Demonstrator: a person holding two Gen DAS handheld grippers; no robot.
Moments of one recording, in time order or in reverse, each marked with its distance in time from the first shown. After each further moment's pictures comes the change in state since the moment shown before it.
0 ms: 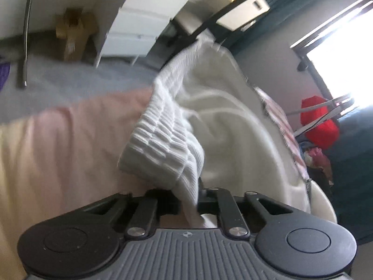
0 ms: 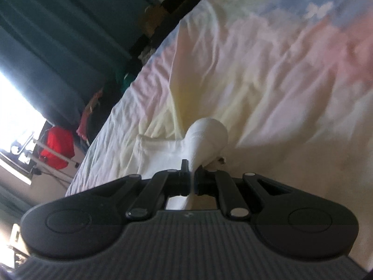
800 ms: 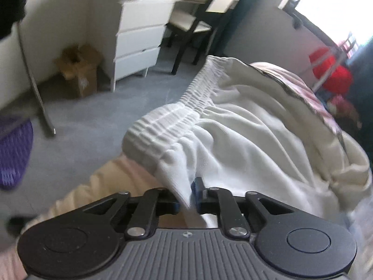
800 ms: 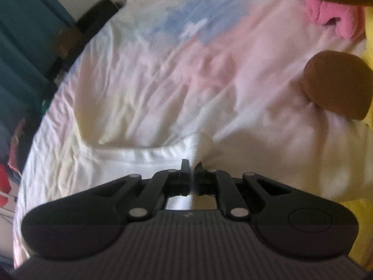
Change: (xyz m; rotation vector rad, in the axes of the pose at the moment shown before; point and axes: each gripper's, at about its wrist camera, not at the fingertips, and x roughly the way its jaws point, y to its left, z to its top) left arm -0.075 0.038 0.044 0.334 0.074 0.159; right arm -0.067 -0.051 0.001 0.135 -0.036 -0.452
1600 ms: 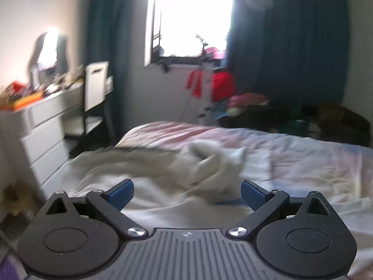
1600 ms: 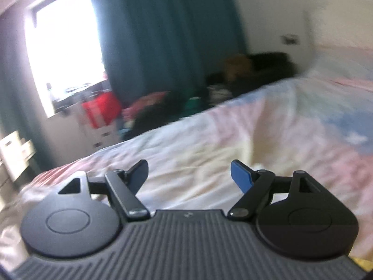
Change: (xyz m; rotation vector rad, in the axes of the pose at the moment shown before) left arm -0.099 -0.226 -0.106 0.603 -0.421 -0.275; right arm -0.132 0.106 -0.080 -0.725 -0.266 0.679
